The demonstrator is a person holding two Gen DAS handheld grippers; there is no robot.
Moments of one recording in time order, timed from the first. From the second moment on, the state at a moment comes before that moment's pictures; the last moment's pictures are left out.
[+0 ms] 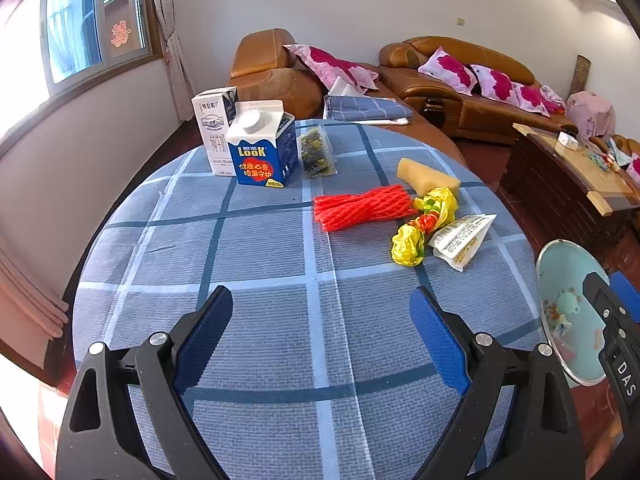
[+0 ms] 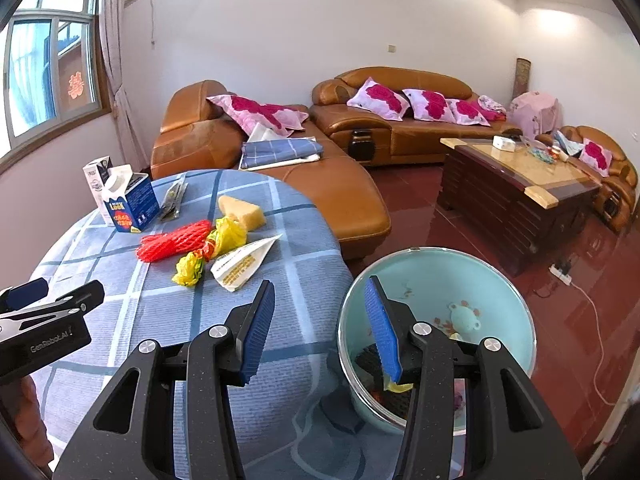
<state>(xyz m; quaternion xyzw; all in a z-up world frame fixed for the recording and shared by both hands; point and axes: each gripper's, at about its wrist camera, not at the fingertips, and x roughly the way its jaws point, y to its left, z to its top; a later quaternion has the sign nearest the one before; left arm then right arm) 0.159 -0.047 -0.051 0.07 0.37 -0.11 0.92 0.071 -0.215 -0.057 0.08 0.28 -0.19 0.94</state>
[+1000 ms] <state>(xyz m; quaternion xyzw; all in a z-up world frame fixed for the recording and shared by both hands) 0.198 -0.011 -0.074 0.07 0.39 -0.07 0.91 0.143 -0.205 -0.073 0.11 0.33 -0.15 0.93</state>
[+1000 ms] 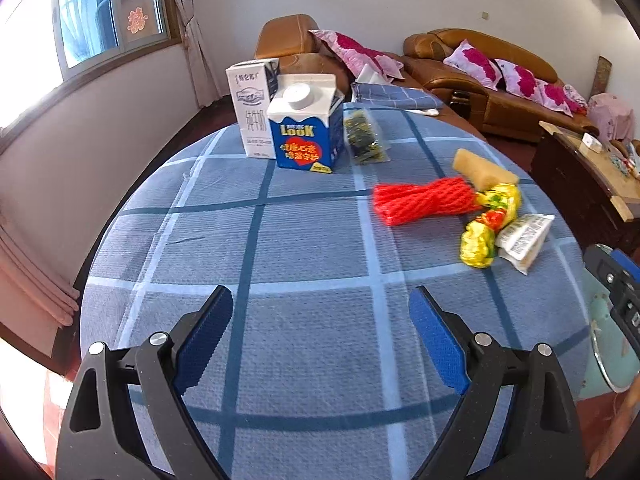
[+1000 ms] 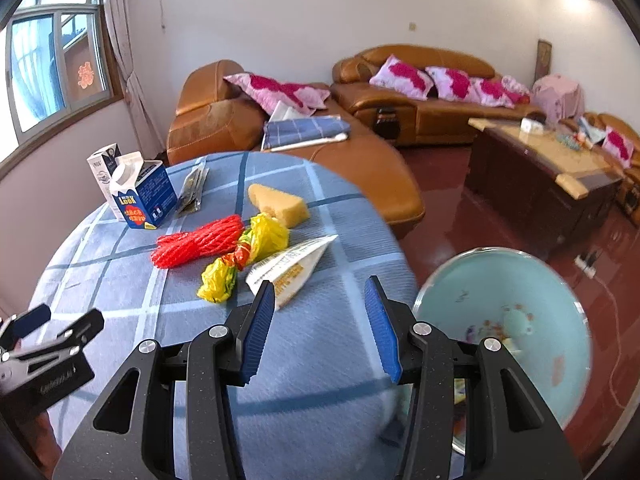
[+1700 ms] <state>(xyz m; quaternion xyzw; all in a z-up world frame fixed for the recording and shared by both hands) 0.249 -0.001 -0.089 0.08 0.41 -0.07 0.91 0.220 -0.221 -0.111 0.19 0.39 -0.13 0.89</state>
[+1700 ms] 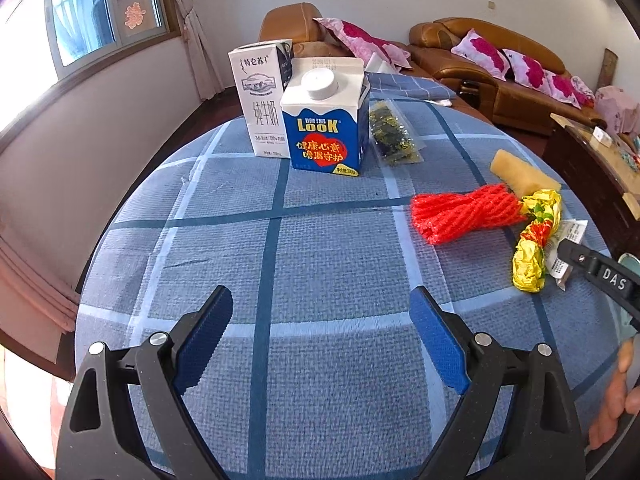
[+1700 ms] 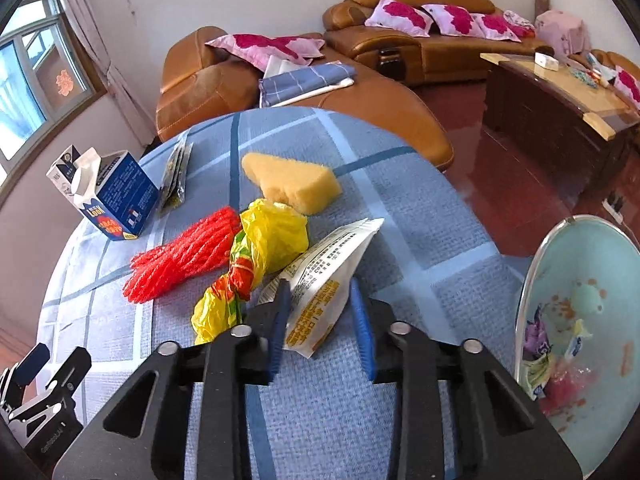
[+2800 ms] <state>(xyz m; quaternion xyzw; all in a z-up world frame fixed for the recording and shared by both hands) 0.315 -0.105 -0.116 0.17 0.41 -0.21 0.87 0.158 -0.233 -0.065 0.09 0.34 -0.10 0.93</state>
